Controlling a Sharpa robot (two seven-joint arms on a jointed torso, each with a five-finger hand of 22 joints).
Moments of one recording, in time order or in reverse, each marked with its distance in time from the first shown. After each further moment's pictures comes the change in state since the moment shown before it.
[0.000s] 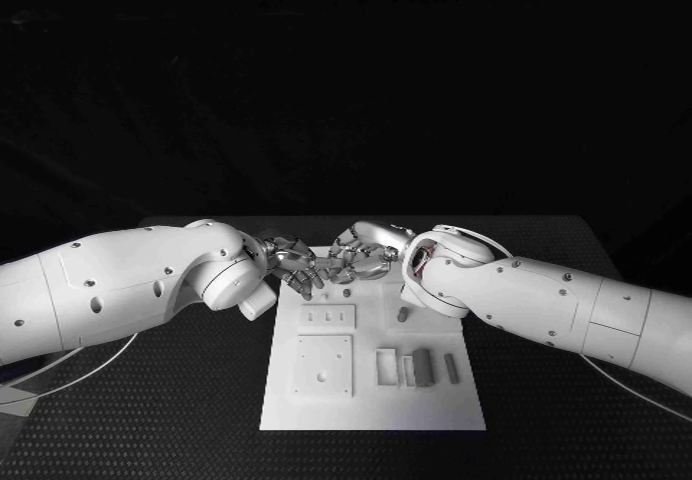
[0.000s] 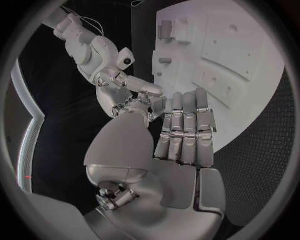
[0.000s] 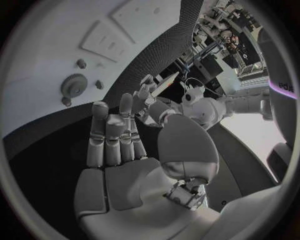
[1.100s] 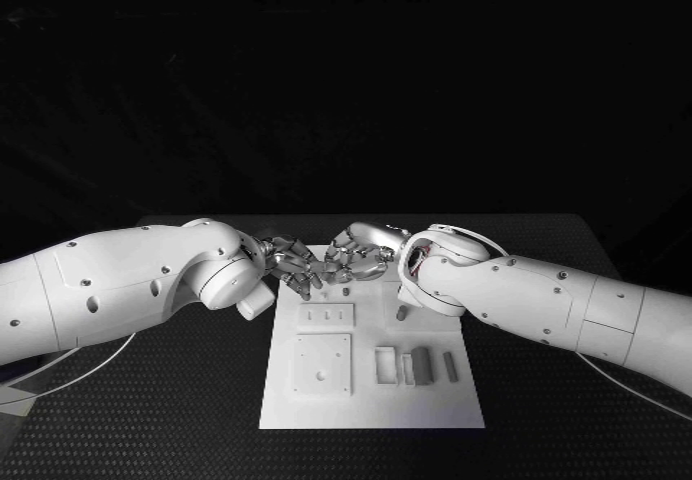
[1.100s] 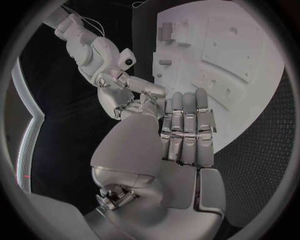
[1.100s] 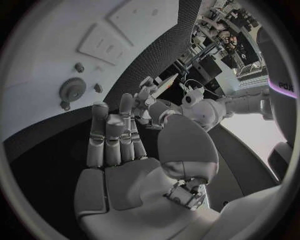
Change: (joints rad) left arm 0.000 -0.003 0.000 0.002 0.007 0.011 -0.002; left_hand 0.195 0.079 0.010 -0.005 0.000 0.023 -0.001 -0.012 0.013 0.007 0.000 0.001 0.025 -0.004 -0.004 0.030 -0.015 -0.004 -0.004 -0.004 0.004 0.036; right arm -0.002 0.010 0.000 -0.007 -0.001 0.023 -0.003; right_hand -0.004 0.004 0.000 0.000 0.000 -0.001 0.001 -0.005 0.002 0.000 0.000 0.000 0.000 0.003 0.003 0.000 0.000 0.000 0.000 0.000 0.000 0.000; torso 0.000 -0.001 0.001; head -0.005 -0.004
